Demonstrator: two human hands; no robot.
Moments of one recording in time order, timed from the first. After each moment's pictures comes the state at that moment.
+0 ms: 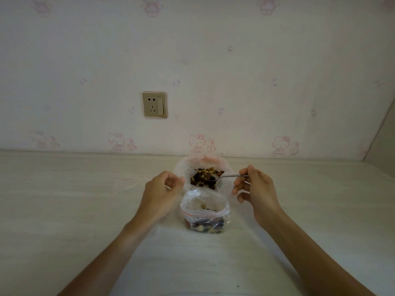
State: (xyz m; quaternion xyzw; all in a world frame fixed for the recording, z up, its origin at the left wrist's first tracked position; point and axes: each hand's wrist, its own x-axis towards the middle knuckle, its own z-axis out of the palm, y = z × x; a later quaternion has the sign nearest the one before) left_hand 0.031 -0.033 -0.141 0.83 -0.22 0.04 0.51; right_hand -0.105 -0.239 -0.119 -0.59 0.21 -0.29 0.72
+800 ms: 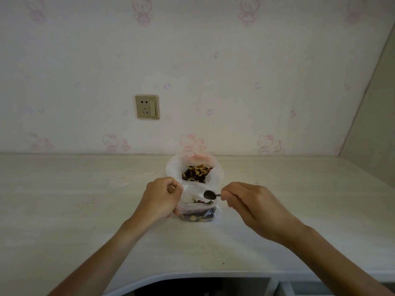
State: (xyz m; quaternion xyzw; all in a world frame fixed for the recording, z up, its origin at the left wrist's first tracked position) left_hand -0.020 -0.026 -0.120 0.85 -0.27 -0.03 0.45; right_hand -0.196 -0.221 -0.098 -0.94 -0.11 -0.31 0.13
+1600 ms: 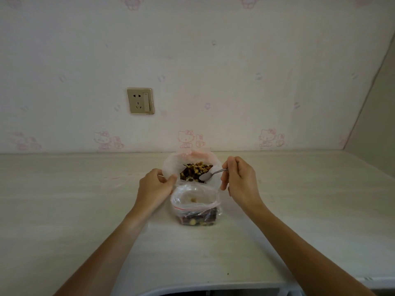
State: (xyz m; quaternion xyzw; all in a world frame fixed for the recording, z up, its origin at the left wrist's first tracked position) left_hand 0.035 -0.053 -0.141 0.85 -0.16 0.00 0.49; right_hand -0.096 -0.236 -0.130 -0.74 0.17 -0.38 0.53
